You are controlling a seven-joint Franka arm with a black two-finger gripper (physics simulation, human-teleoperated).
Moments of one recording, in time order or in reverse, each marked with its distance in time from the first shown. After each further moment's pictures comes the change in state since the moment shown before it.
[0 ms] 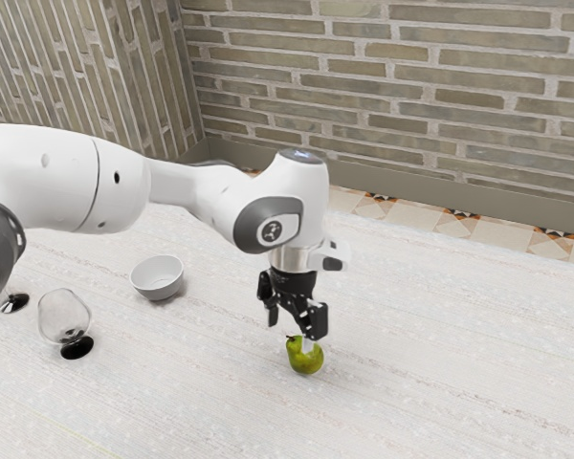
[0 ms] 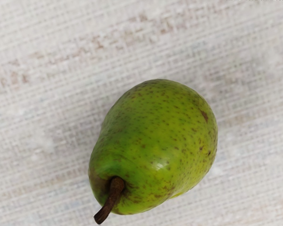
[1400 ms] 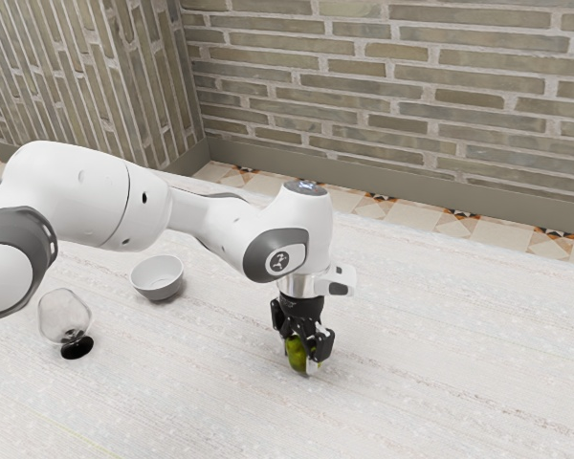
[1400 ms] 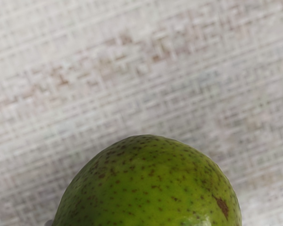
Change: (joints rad) arm 0.003 0.108 -0.001 -0.001 -0.004 0.131 0.029
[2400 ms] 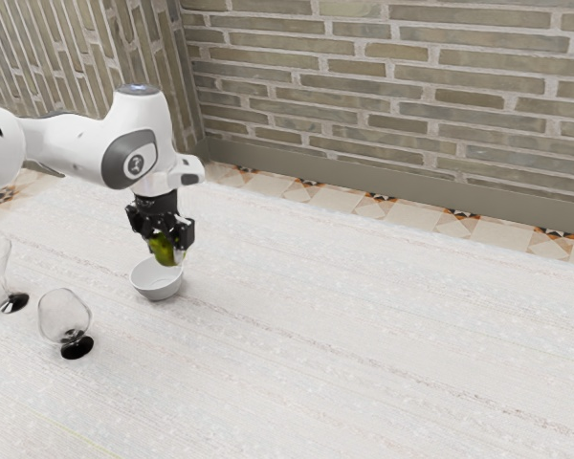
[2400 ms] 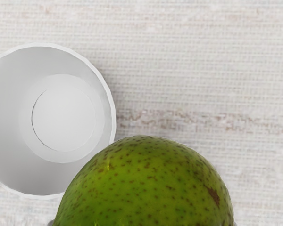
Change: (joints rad) arm 0.314 -0.306 0.144 -0.114 0.055 -0.011 0.030
